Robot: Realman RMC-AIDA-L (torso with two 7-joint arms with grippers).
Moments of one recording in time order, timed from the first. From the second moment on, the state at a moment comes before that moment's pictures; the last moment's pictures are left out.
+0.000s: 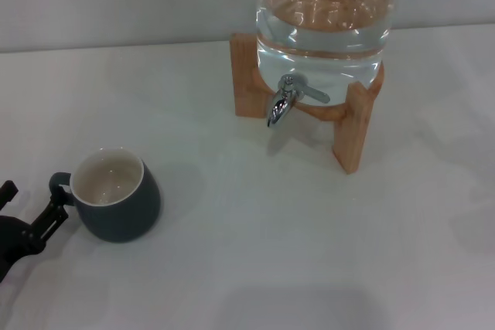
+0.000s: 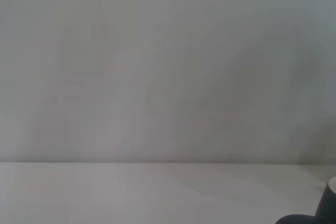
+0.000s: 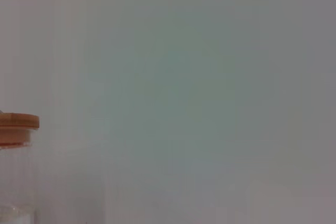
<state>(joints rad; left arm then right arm) -0.30 -2.08 -0.06 0.02 -1.24 -1.28 2.65 0.19 2.00 -0.33 -0.65 1.77 1.46 -2.09</state>
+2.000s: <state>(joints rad) -0.34 -2.08 -0.05 0.02 -1.23 -1.24 2.64 0.20 2.00 -0.33 -0.65 1.78 1.46 -2.09</state>
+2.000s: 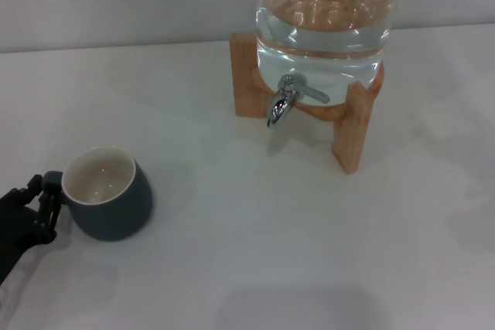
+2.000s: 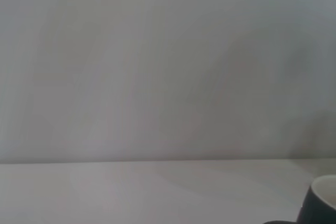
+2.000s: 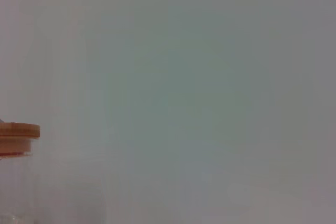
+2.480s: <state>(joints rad) -0.34 -2.08 -0.05 0.02 -1.21 -1.24 2.64 0.20 2.00 -0.33 -0.64 1.78 1.46 -2.09</state>
